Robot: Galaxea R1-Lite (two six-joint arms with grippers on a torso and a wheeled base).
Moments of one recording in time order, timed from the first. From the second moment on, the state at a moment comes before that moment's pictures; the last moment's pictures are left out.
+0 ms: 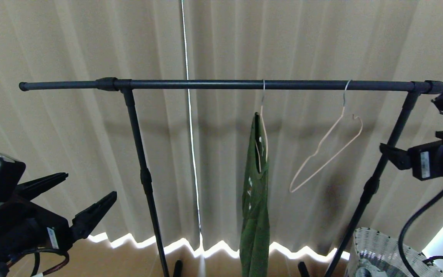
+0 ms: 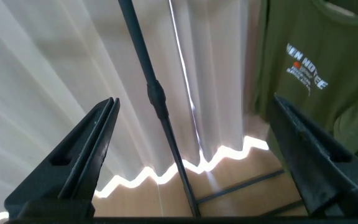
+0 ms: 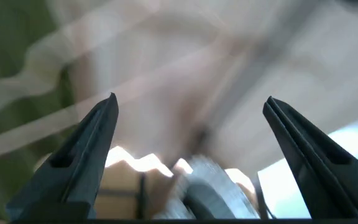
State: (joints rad) left arm -0.36 1.09 -0.31 -0.62 0.11 0.19; right arm 0.27 1.27 -0.76 -0.19 -0.43 -0.16
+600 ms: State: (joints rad) left arm -0.36 1.13 -0.30 -0.62 0.11 0.19; right arm 0.08 1.14 -0.49 -0.27 -0.31 -0.16
